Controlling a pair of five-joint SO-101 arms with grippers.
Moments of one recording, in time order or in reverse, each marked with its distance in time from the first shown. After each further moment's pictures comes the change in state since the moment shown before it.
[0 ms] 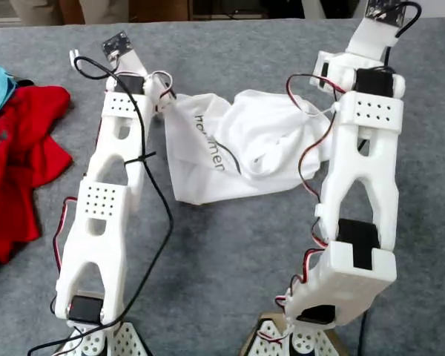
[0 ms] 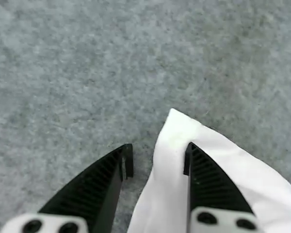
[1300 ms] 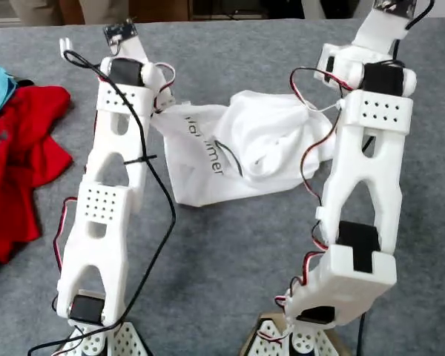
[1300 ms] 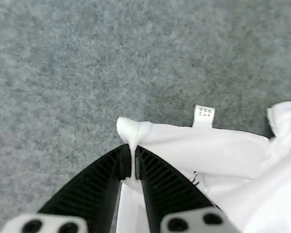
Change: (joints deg) left arm 2.4 -9.8 -10.6 25.7 -4.6; right arm -0.4 0.0 -8.3 7.0 -0.1
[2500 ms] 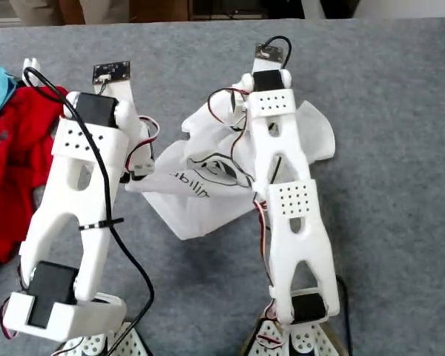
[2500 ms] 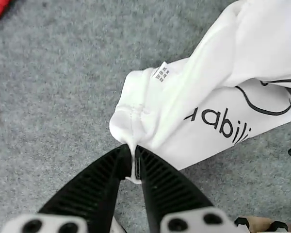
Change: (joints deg) left arm 2.4 -66.5 81.6 0.0 -10.3; right arm -18.3 58.0 -52.9 31.4 -12.7
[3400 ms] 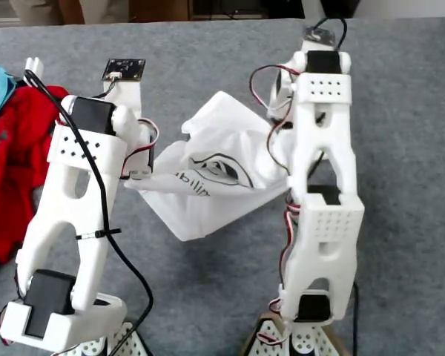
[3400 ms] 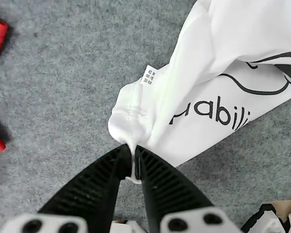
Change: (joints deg) left arm 0.5 -2.8 0.4 0.0 -10.4; right arm 9.0 -31.3 30.6 -2.5 8.4
